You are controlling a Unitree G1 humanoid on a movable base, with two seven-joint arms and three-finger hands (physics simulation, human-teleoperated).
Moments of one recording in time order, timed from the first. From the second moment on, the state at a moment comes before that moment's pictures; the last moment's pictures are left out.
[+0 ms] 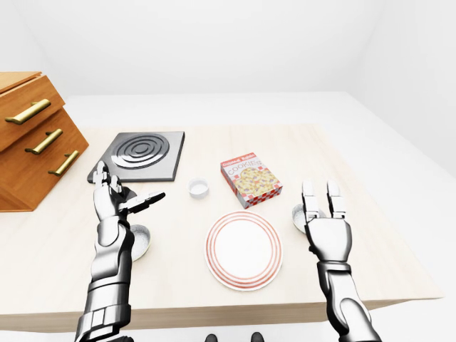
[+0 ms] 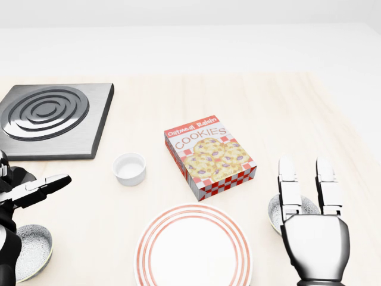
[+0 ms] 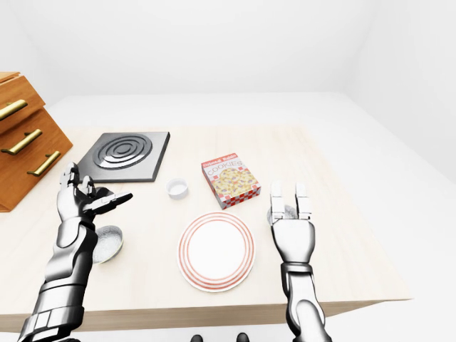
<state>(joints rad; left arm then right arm) -0.30 0.26 0.29 0.32 -0.28 0.00 0.15 0.11 -0.14 0.02 0.05 -1.48 0.09 -0.52</state>
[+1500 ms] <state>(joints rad) -0.31 0.26 0.29 0.32 -0.28 0.00 0.16 0.02 -0.17 0.00 0.19 -1.44 0.09 -0.52</state>
